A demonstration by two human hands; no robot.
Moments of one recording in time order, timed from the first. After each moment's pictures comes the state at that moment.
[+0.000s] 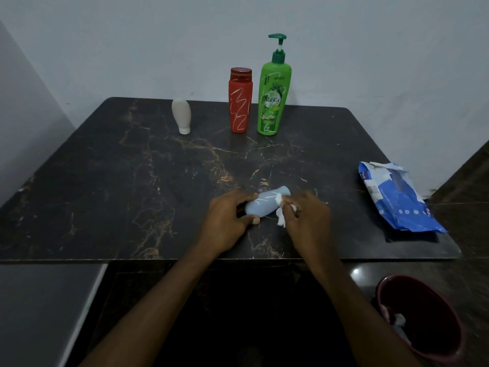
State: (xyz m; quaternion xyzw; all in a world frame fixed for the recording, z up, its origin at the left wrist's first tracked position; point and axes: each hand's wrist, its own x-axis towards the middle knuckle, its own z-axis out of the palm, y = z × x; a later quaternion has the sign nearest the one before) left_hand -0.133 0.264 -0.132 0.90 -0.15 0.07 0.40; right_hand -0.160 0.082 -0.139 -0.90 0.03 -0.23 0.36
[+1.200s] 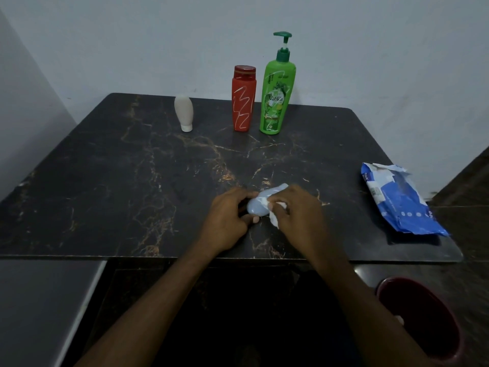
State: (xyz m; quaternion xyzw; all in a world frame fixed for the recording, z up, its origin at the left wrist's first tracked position) left_hand -0.131 0.268 -0.135 0.90 -0.17 0.08 0.40; right_hand -0.145 0.087 -0.134 -0.92 -0.08 -0.19 0.33
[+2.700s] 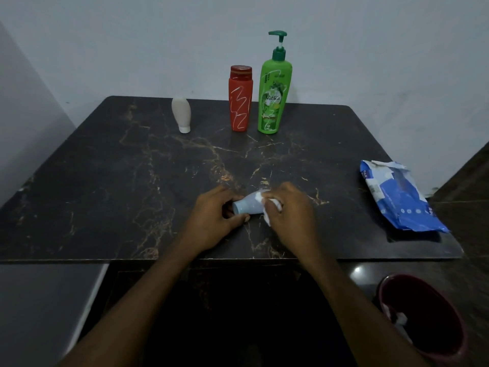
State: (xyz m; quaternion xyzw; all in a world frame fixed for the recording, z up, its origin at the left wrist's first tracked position) left_hand -0.122 0.297 -0.136 0.90 -0.22 0.12 0.35; right_hand -0.143 0.102 -0.135 -0.90 -0.05 -0.21 0.38
